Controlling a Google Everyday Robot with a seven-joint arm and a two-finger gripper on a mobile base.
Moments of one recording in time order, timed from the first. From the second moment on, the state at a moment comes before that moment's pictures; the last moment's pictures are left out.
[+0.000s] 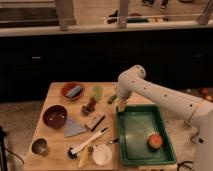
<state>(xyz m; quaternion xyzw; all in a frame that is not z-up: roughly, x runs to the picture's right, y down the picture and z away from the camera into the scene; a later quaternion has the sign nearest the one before) 0.089 0.069 0.856 -0.22 -0.10 -0.04 0.97</state>
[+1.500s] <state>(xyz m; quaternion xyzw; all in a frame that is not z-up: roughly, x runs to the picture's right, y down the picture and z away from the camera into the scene) 0.083 0.013 0.855 -0.14 -0.11 -0.25 0.95</state>
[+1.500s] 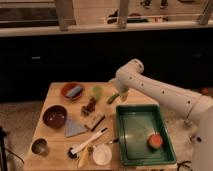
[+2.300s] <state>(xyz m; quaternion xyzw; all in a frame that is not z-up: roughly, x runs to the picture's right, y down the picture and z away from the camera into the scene) 0.077 0.015 0.896 -0.18 -0.13 -0.27 0.94</state>
